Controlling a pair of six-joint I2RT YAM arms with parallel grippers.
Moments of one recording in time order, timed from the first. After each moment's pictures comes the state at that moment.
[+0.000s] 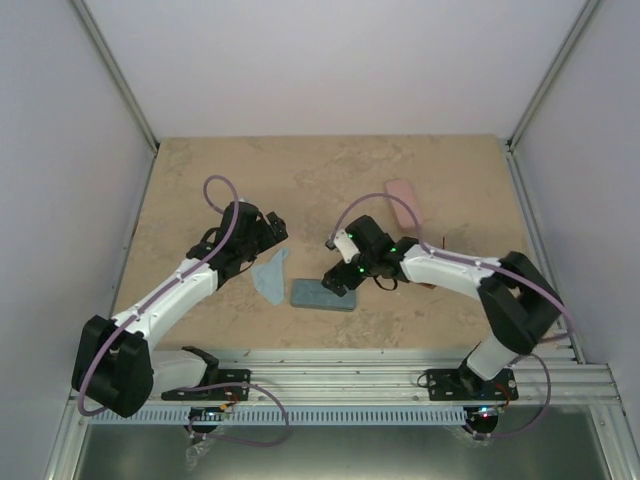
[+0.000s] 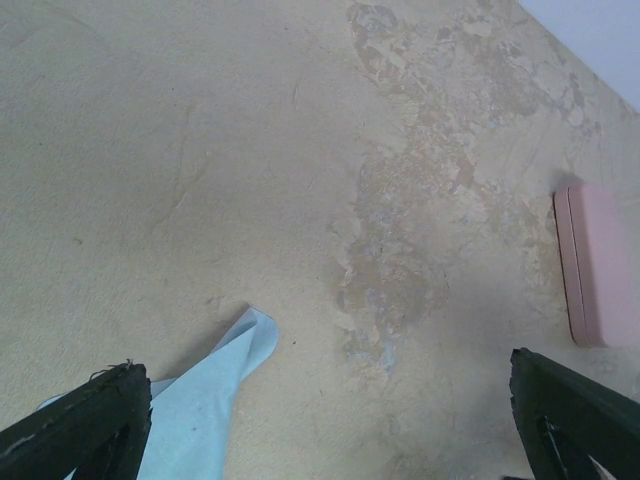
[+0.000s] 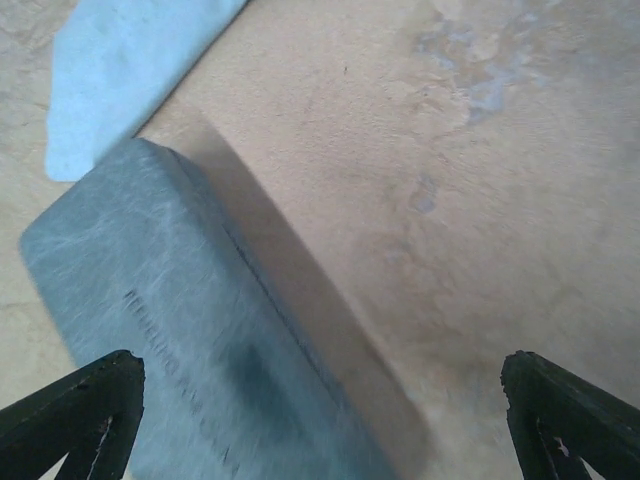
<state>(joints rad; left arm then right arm) -0.43 1.21 0.76 -0.26 -0.07 -0.82 0.79 1.60 0.94 -0.30 -0.21 0.05</state>
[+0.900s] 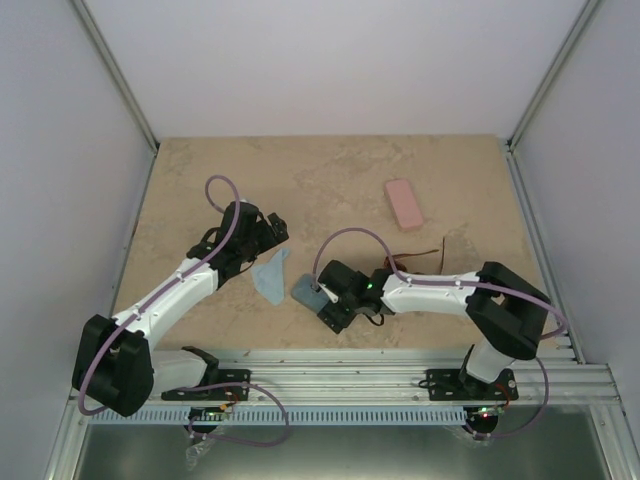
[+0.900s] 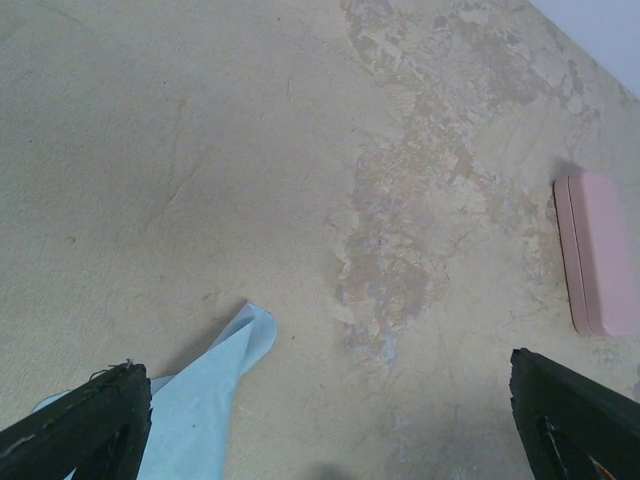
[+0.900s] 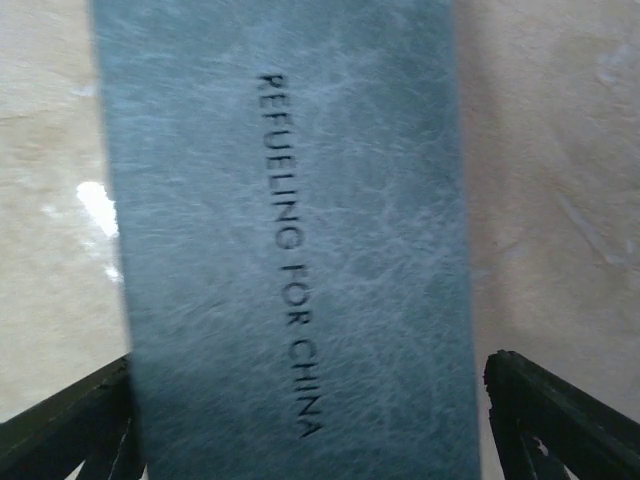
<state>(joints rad) -0.43 1.22 0.76 -0.26 -0.05 -0.80 1.07 1.65 0.89 -0.38 0.04 0.14</state>
